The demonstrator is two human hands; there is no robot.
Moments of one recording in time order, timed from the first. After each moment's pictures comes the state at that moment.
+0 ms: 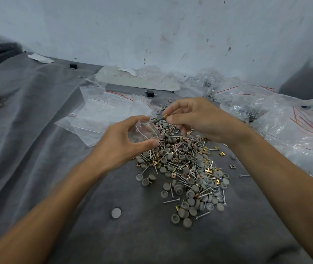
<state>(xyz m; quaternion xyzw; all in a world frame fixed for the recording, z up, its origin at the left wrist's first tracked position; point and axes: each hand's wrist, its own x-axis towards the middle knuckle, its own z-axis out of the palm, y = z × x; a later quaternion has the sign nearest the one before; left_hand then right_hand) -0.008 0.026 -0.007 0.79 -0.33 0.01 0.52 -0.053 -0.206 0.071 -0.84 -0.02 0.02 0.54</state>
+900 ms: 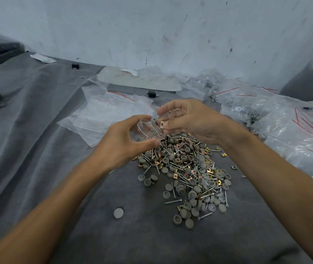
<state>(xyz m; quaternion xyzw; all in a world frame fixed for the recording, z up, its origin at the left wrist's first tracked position) -0.007 0.028 -0.006 0.79 -0.32 0.02 0.52 -0.051 -0.183 0.071 -0.80 0.01 0.04 0.60</state>
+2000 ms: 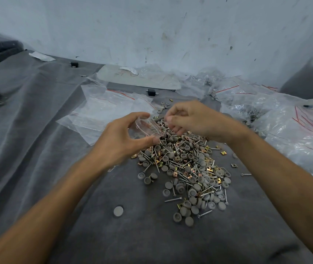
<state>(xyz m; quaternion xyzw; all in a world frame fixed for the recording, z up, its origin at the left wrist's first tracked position) -0.003 0.031 -0.007 0.80 -0.33 0.02 0.51 -0.049 -0.200 0.065 -0.91 -0.02 0.02 0.40</state>
